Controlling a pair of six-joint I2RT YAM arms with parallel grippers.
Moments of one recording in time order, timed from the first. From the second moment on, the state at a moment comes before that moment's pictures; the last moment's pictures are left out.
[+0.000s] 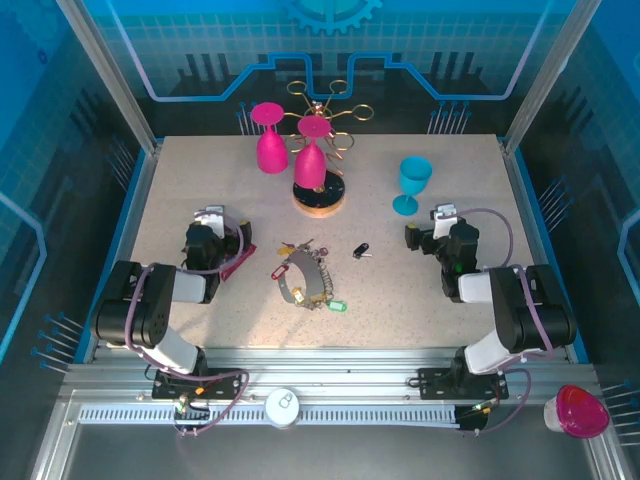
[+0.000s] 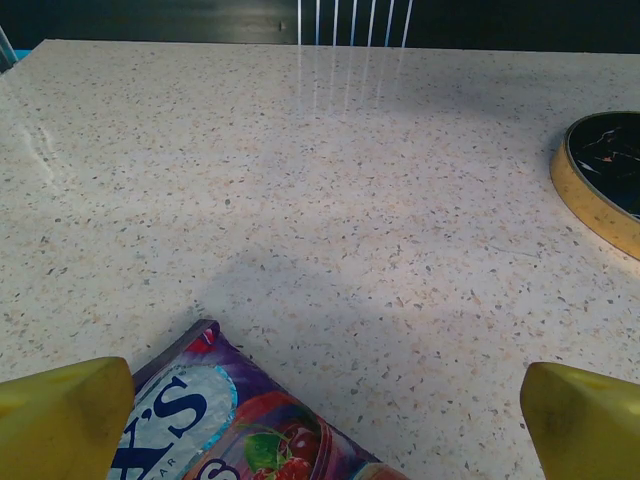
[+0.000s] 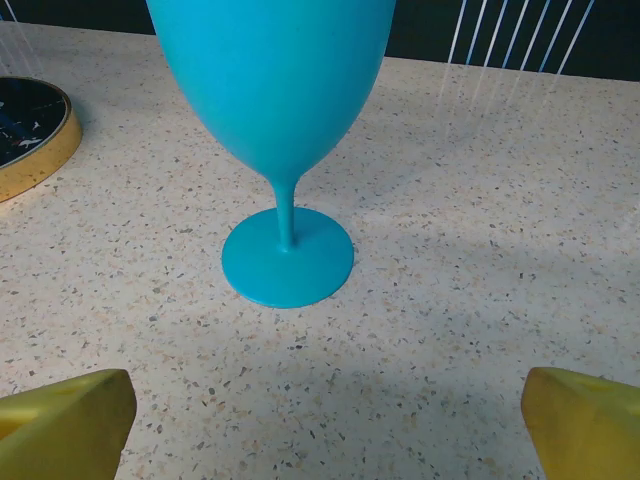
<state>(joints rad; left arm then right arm) -0.02 1.57 0.38 0.85 -0.05 -0.07 0.05 1.54 0.39 0.79 -0.06 -0.07</state>
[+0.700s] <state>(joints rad) -0.02 1.57 0.38 0.84 -0.05 -0.07 0.05 1.54 0.39 0.79 -0.06 -0.07</state>
